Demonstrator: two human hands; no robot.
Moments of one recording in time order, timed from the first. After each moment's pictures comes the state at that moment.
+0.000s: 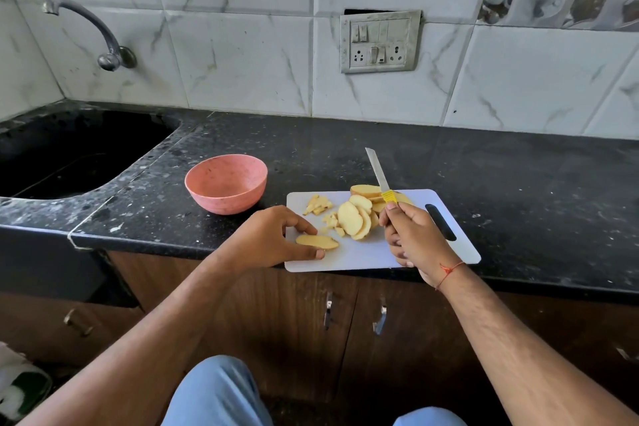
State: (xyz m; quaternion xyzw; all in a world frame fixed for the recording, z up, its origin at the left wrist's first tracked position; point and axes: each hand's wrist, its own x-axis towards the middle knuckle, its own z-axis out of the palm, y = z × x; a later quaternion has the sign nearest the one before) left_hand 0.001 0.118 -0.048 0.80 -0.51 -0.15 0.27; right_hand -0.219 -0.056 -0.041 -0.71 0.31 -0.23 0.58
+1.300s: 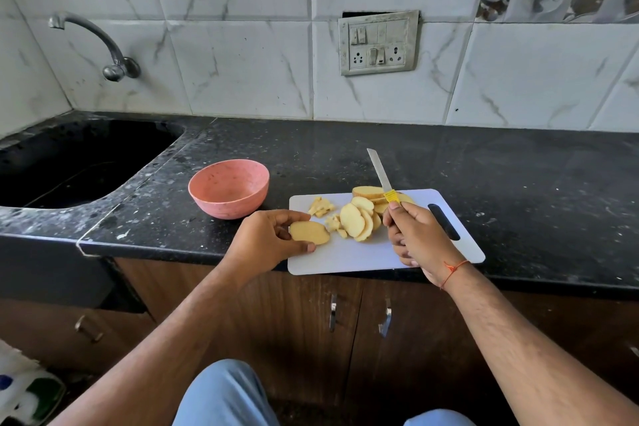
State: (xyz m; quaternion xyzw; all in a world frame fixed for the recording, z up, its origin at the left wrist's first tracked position) left_hand -0.001 0.125 -0.062 0.79 -0.42 -0.15 0.43; right_hand -0.219 -0.060 -0.042 -0.71 0.30 -0.23 0.60
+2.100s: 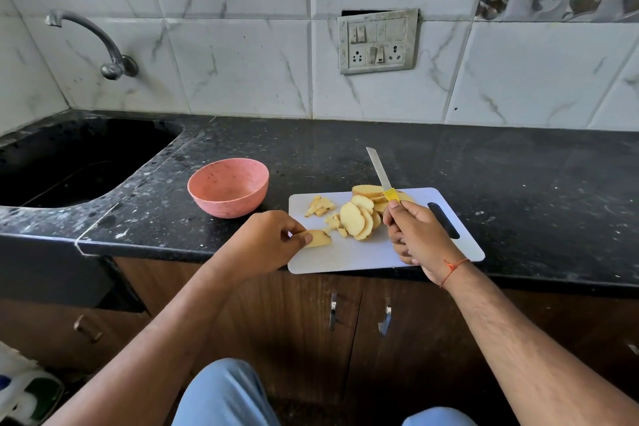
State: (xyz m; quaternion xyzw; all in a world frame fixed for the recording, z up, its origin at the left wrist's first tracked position) left_hand -0.002 0.127 -0.047 0.82 -0.51 -0.09 0.26; right_hand -0.219 -0.061 -0.041 -0.70 0.31 -0.23 0.60
